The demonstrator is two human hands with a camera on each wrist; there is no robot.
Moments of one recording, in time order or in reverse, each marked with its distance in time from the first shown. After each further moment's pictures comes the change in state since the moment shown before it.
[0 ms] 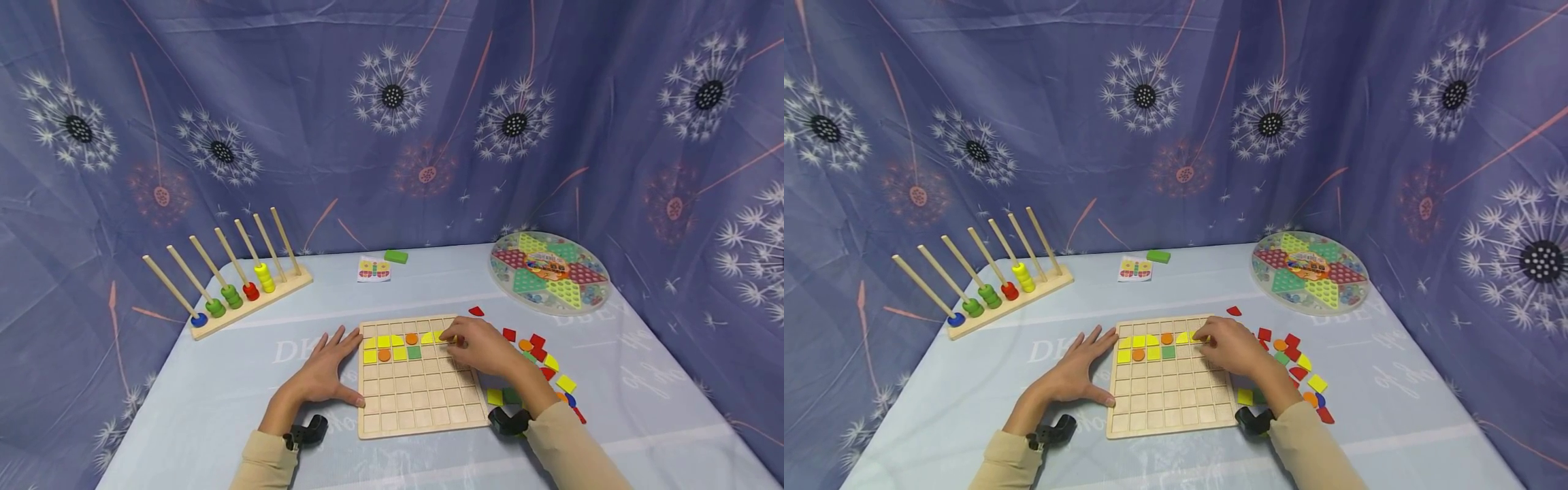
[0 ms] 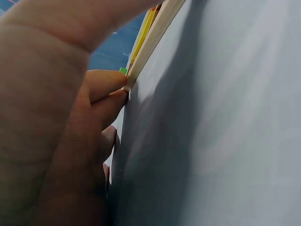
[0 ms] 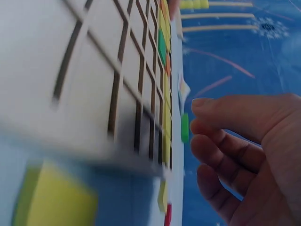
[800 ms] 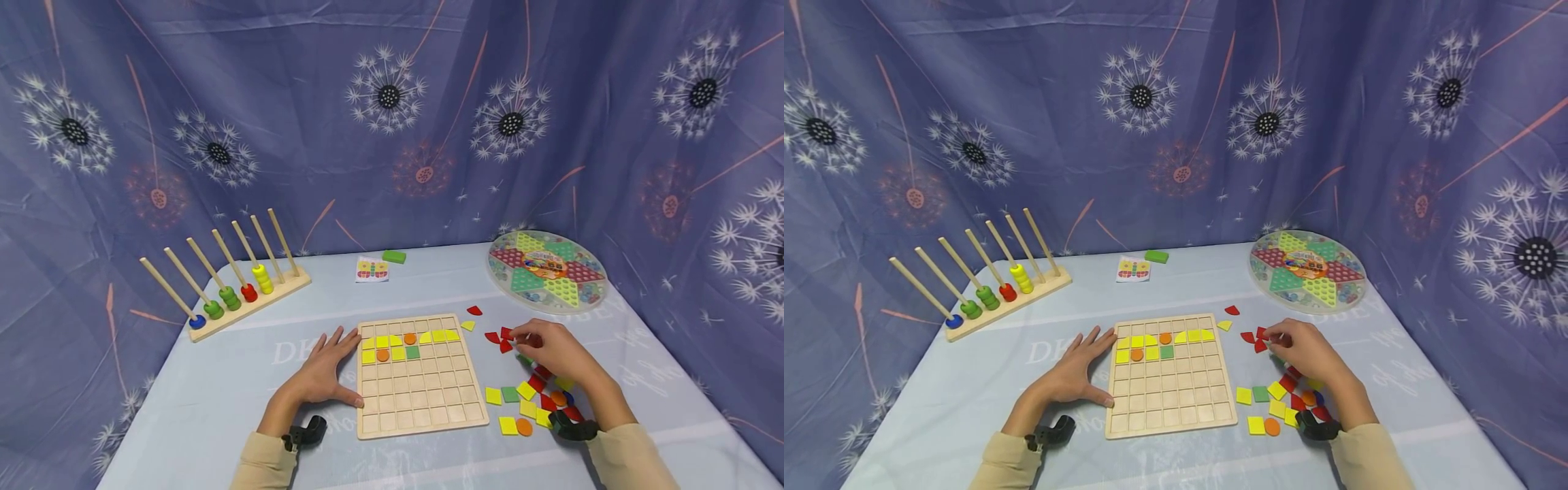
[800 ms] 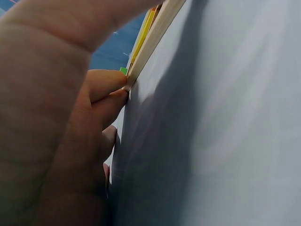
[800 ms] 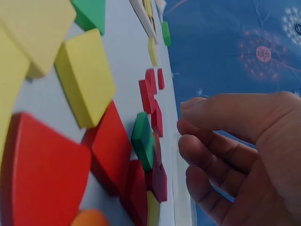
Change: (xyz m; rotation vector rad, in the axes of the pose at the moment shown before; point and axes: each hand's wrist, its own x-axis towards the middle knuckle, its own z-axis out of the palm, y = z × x) left_hand -0.001 0.000 0.000 -0.010 0.002 0.015; right_hand -0.080 0.085 -0.044 0.085 0.093 0.243
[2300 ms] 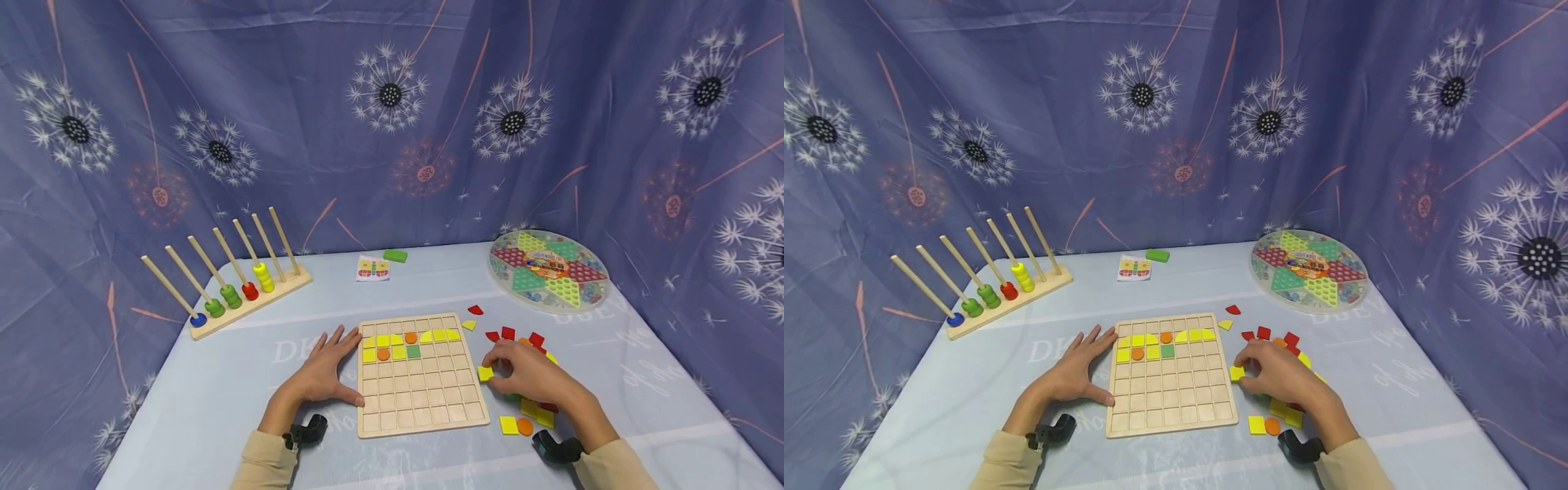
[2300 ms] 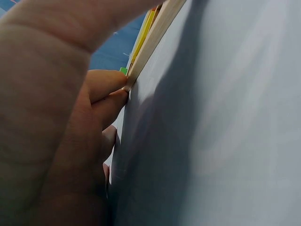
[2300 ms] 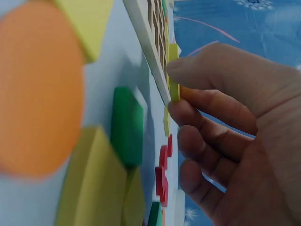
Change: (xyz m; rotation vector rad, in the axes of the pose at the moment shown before) left_hand 0.002 -0.003 0.002 0.004 -0.006 0.001; right_hand -0.009 -0.049 0.036 -0.074 -0.158 -0.068
